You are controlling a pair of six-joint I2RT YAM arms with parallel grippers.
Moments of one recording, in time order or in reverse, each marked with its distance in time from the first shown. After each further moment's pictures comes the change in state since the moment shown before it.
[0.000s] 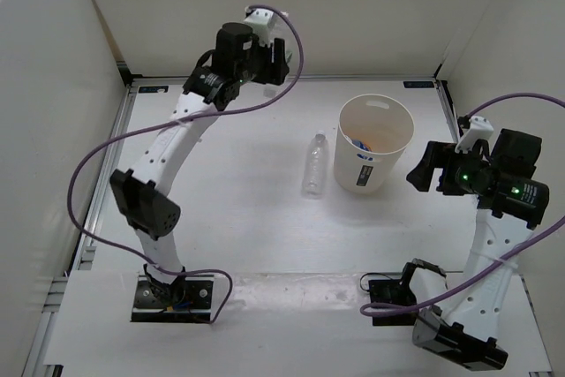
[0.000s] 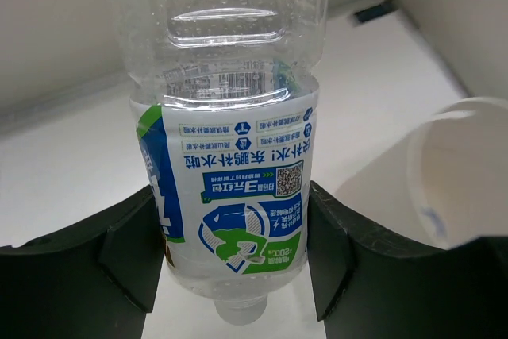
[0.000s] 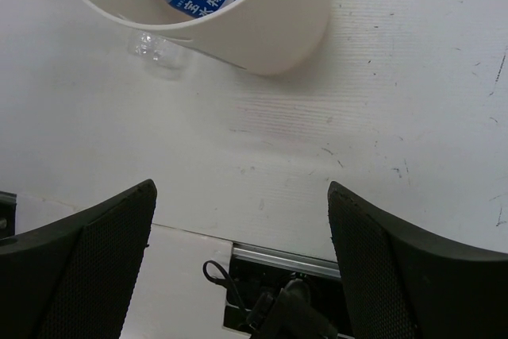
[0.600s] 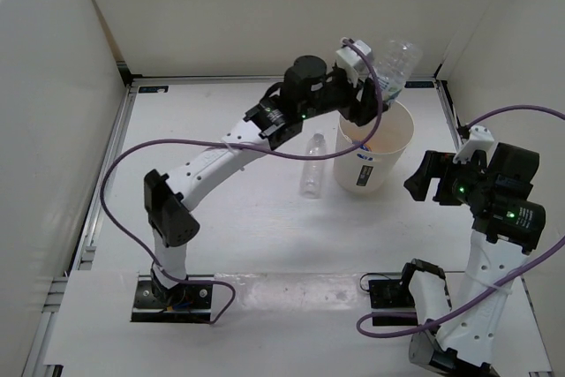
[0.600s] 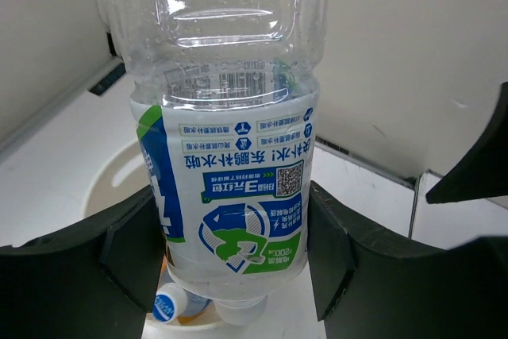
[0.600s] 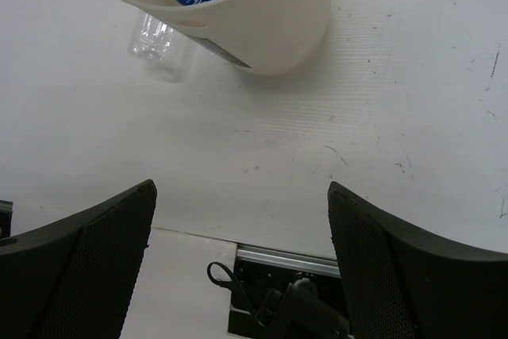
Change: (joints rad) left arm -0.389 0.019 -0.010 0.387 0.235 0.026; right arm 0.036 -0.107 -0.035 0.007 0.039 0.062
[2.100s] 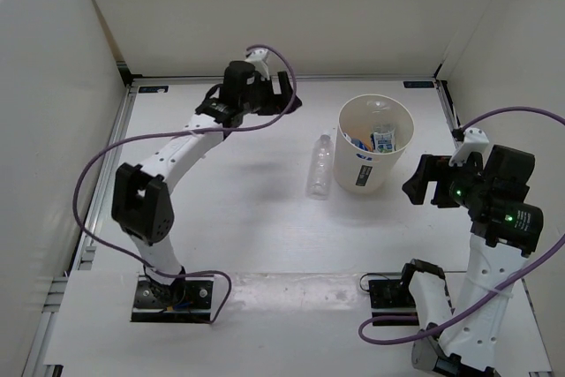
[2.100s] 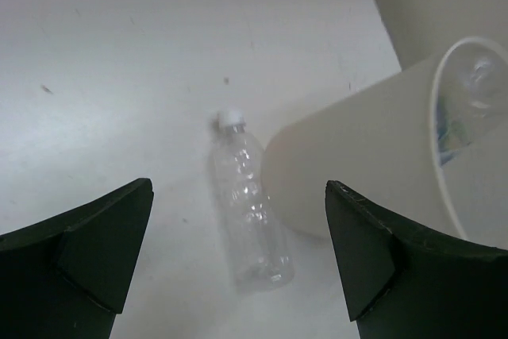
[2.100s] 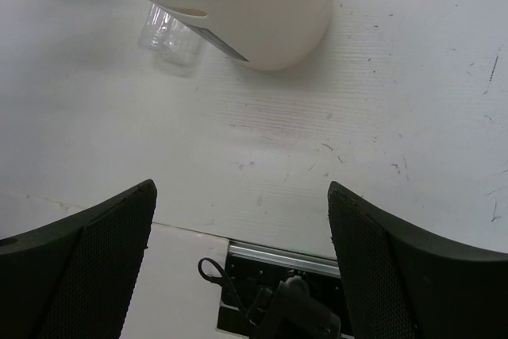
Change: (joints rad) left arm 0.399 -0.142 -0.467 -0.019 -0.053 -0.320; right arm 0.039 -0.024 -0.021 0.004 0.024 -0.023
